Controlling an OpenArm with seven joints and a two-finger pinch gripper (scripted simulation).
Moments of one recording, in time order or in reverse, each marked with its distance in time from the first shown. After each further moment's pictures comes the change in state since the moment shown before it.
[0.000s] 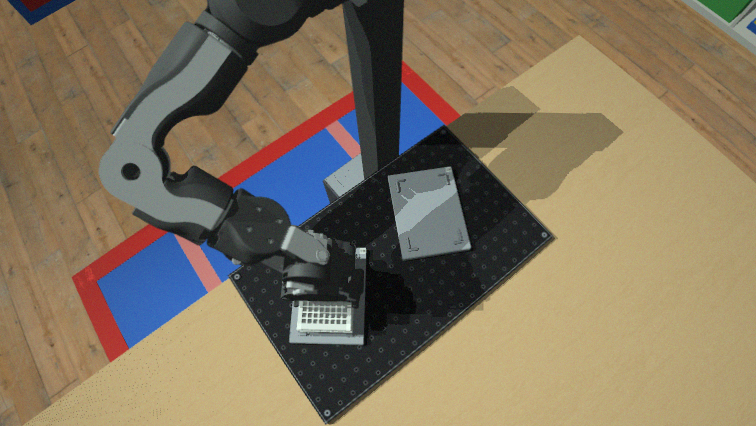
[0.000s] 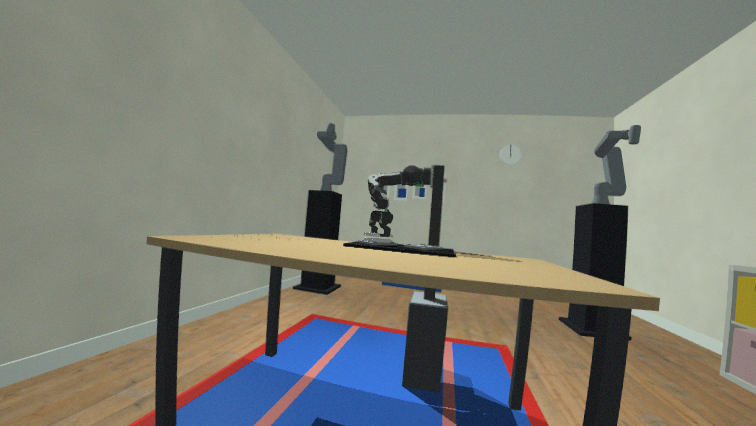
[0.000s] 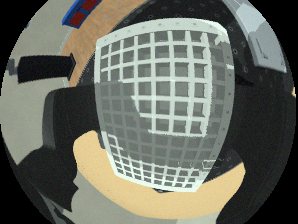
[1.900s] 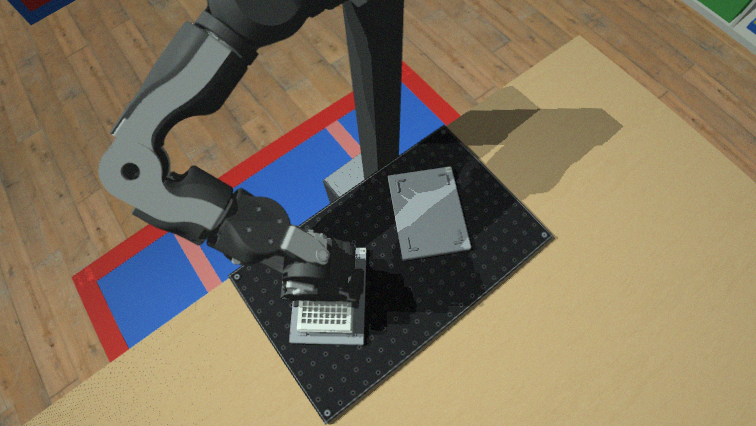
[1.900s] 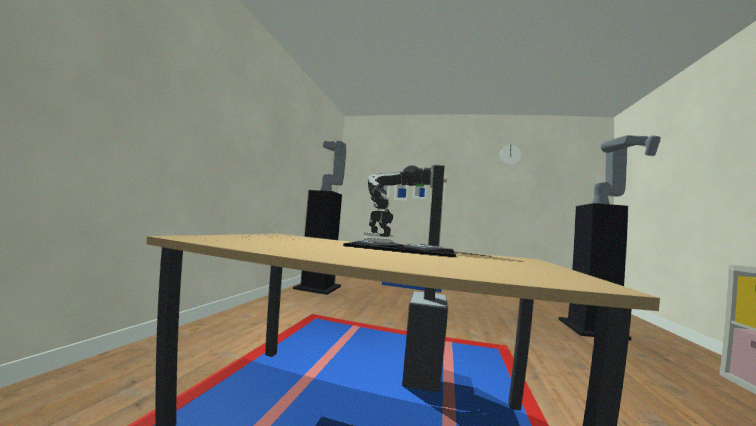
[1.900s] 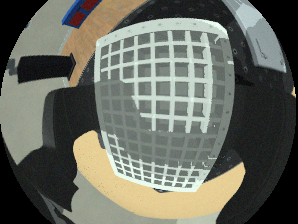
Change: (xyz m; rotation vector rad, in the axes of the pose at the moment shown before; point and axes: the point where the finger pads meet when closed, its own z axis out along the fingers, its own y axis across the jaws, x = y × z) arm 0.000 0.000 -0.001 0.000 -0.001 0.000
